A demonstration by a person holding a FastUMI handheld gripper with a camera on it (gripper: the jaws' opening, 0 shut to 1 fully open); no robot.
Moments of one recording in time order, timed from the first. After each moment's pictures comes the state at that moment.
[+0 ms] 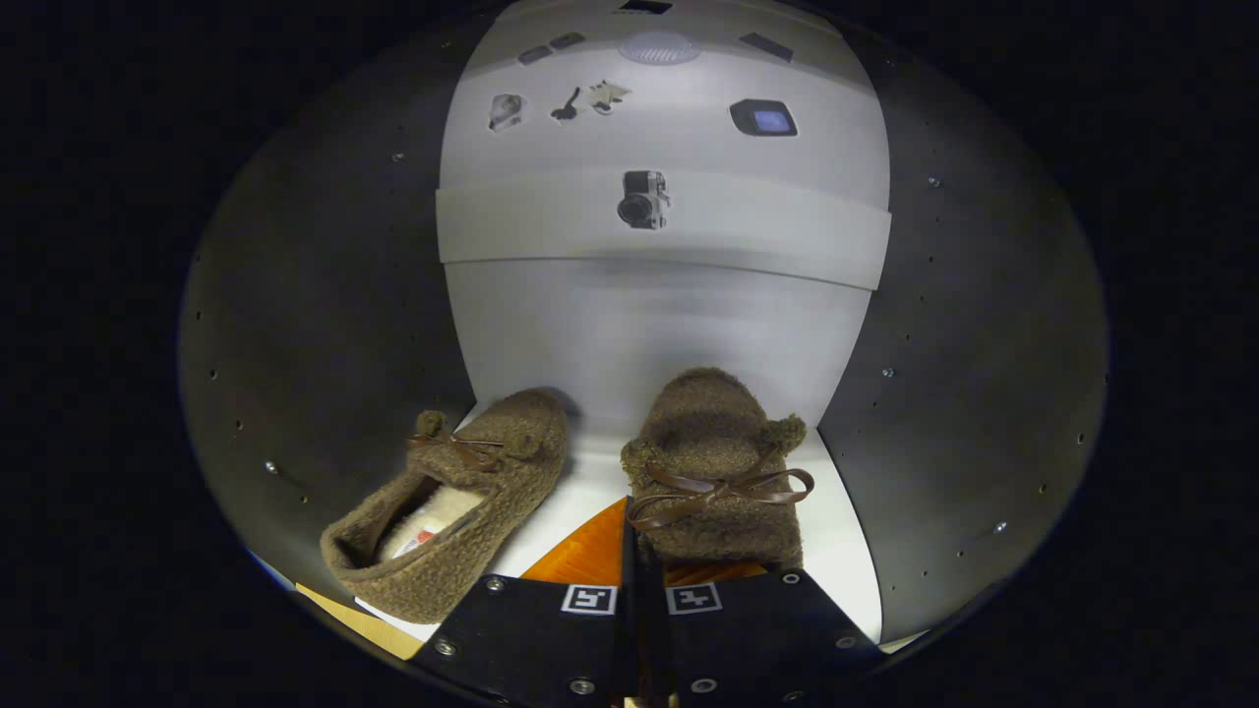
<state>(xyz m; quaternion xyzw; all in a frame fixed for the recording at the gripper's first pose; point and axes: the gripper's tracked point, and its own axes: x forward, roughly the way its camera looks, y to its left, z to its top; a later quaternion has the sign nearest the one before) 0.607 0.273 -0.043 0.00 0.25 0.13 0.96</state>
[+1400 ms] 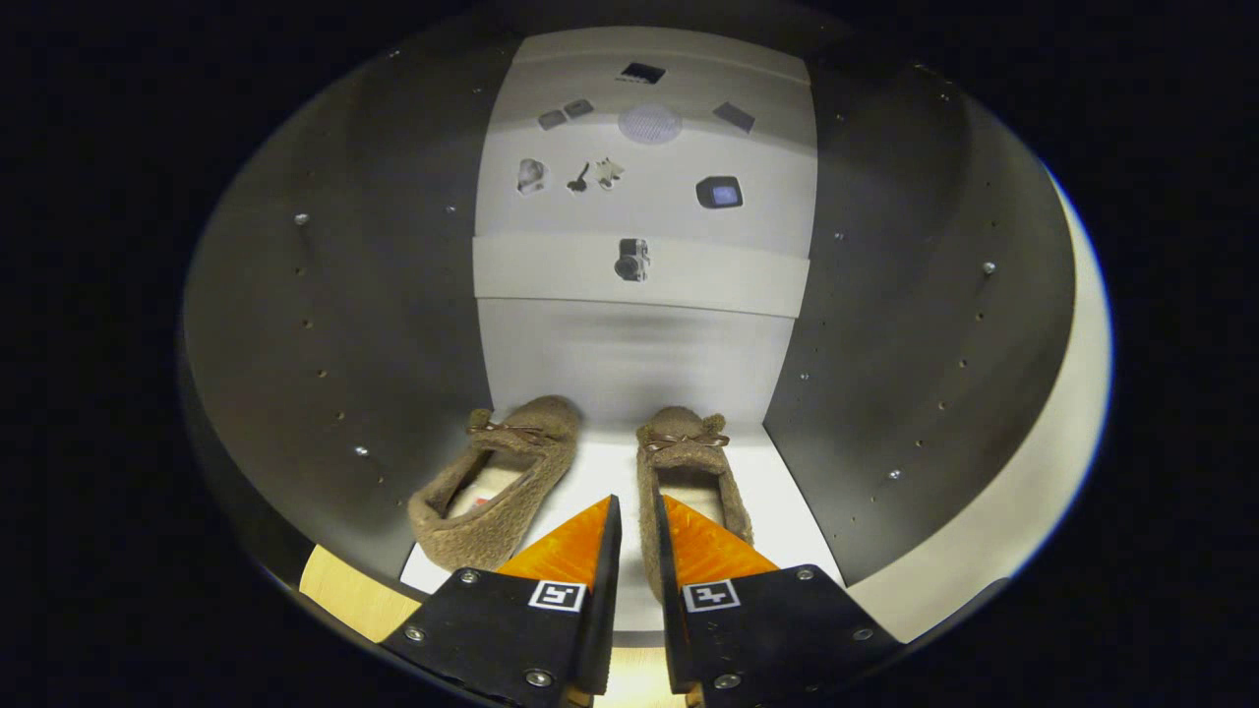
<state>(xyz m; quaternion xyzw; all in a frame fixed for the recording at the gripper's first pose) 0.501 0.257 0.009 0.00 0.20 0.08 0.98</state>
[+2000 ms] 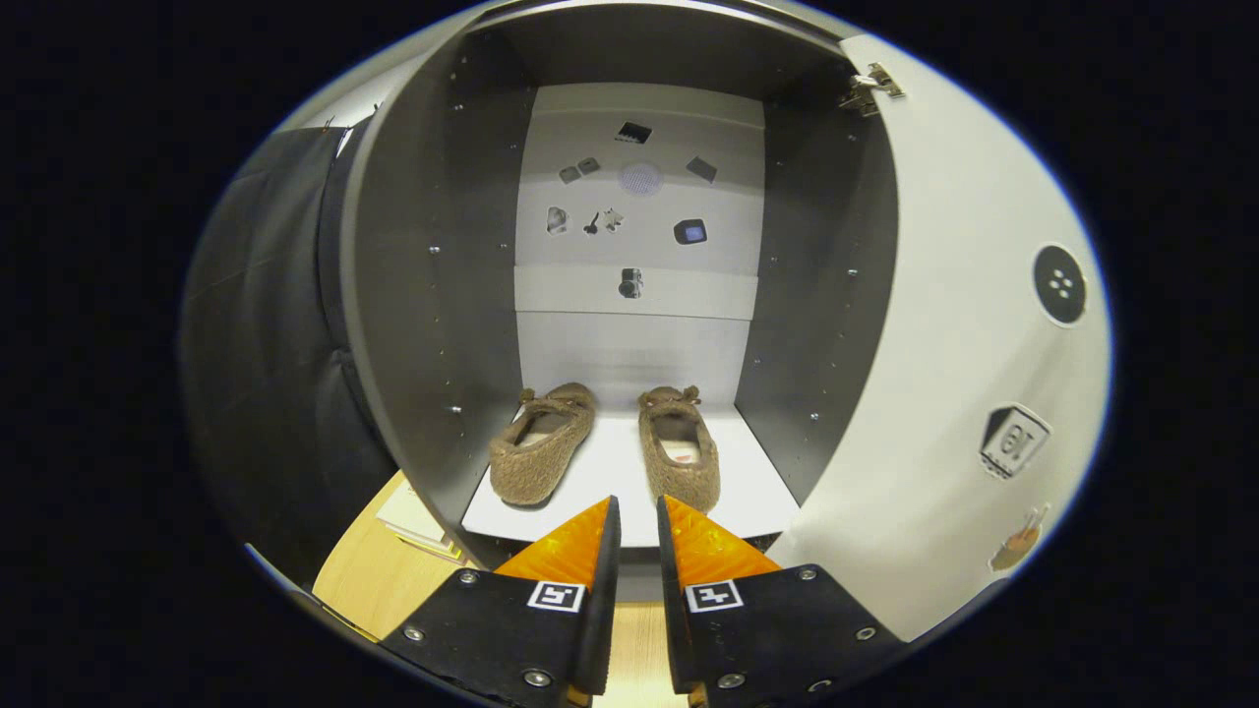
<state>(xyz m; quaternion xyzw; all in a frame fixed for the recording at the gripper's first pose) 0.379 0.241 0.030 0.02 0.18 0.05 0.98</state>
